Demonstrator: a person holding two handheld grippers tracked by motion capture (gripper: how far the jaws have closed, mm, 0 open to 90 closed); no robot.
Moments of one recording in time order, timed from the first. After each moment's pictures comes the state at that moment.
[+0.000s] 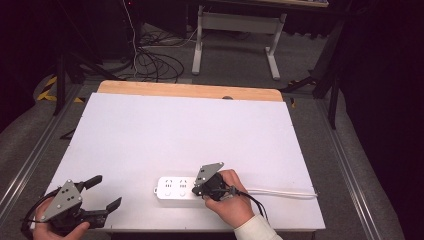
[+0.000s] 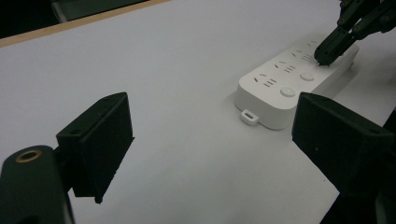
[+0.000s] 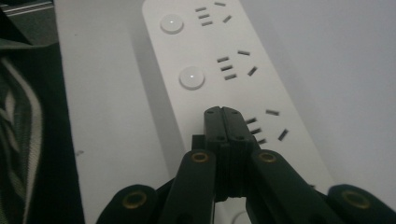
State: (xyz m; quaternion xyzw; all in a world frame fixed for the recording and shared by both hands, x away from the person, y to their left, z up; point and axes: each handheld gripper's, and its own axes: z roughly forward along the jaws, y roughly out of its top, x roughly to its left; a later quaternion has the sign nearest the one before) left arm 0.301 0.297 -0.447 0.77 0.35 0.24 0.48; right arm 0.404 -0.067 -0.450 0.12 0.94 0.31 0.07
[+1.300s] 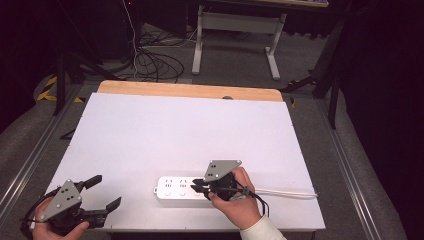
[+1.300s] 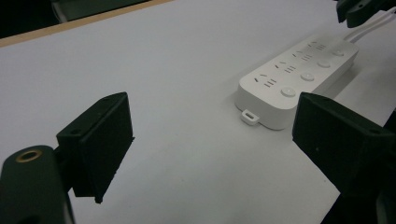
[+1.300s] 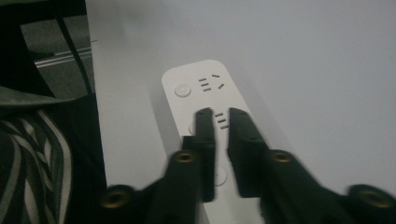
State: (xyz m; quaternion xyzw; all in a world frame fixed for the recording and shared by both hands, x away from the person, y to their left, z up) left arm 0.302 0.297 -0.448 0.77 0.35 0.24 0.48; right arm 0.392 -0.083 -0.415 0.13 0.90 0.41 0.08
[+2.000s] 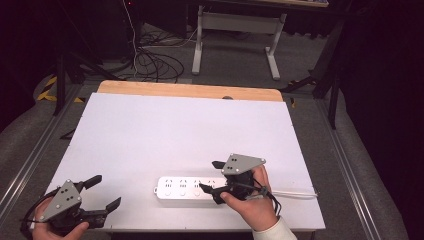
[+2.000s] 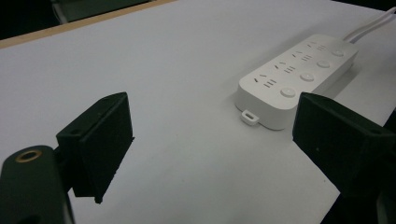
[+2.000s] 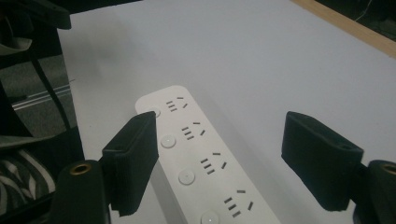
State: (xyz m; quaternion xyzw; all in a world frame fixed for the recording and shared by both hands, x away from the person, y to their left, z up) left arm 0.301 0.298 -0.447 0.77 0.35 0.24 0.48; right arm 0.388 -0.115 -0.392 0.19 0.86 0.45 0.13
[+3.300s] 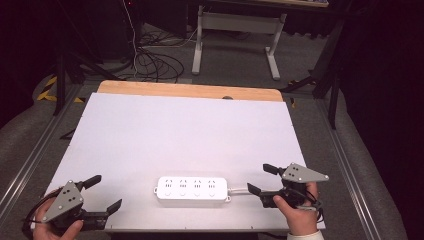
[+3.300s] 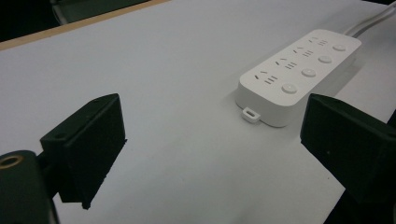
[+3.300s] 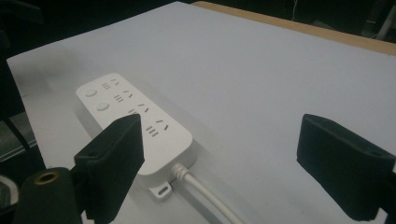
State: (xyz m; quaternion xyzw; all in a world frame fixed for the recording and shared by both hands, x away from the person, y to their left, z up) left arm 0.302 0.296 -0.450 0.77 0.35 0.24 0.48; right arm 0.380 -0.240 -0.425 0.31 0.79 0.51 0.16
